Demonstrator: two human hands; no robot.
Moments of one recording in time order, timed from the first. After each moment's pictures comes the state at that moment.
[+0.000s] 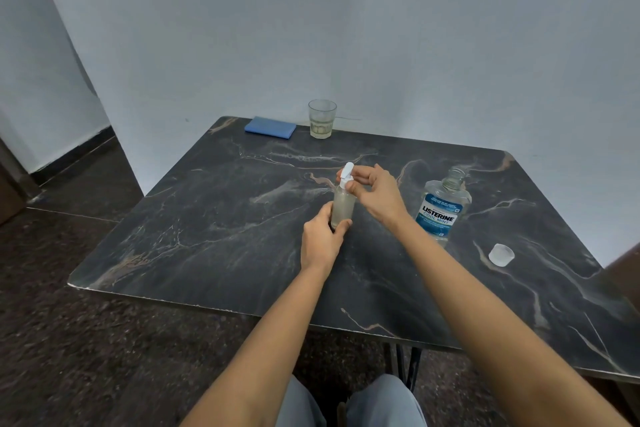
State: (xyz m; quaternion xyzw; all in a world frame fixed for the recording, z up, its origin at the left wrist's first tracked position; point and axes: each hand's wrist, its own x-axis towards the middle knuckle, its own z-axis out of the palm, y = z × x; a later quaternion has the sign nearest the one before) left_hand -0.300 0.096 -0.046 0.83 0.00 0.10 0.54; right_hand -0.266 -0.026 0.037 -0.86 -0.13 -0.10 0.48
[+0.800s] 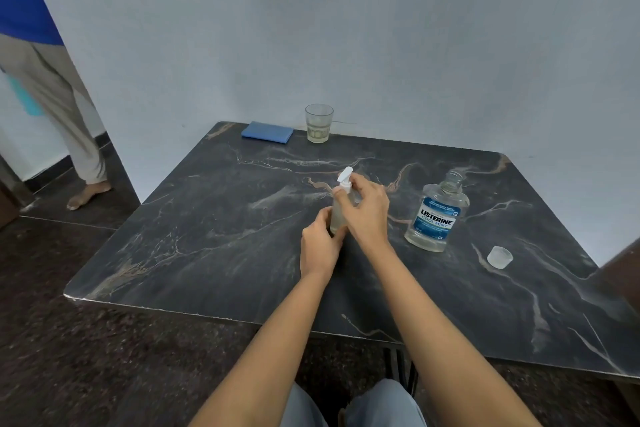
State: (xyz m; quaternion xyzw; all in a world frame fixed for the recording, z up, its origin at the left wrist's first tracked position) left_hand -0.307 0.096 -0.039 0.81 0.01 0.10 0.58; right_hand -0.280 0.007 0.010 -0.86 -0.01 -0.25 0.43
